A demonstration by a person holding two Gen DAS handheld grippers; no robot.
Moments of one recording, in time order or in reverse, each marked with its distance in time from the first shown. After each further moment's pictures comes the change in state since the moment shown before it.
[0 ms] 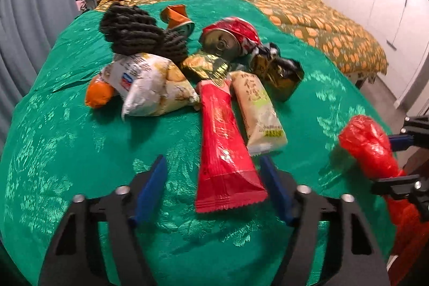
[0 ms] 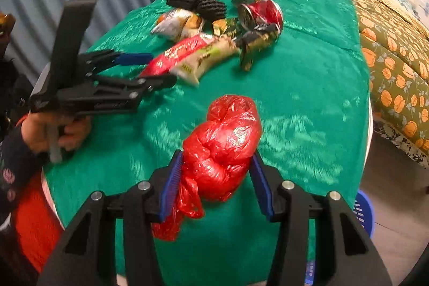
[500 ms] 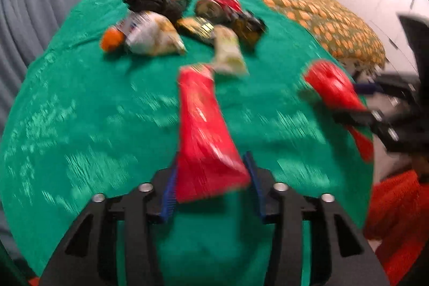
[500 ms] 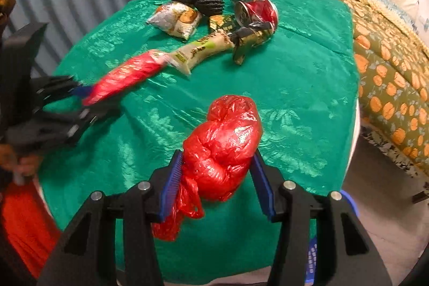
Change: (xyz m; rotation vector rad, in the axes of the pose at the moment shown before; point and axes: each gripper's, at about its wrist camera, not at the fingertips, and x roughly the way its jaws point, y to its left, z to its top) left arm -0.054 -0.031 -0.062 -0.061 0.103 -0.009; right arm 0.000 -0.002 -0.007 -0.054 0.016 -0.087
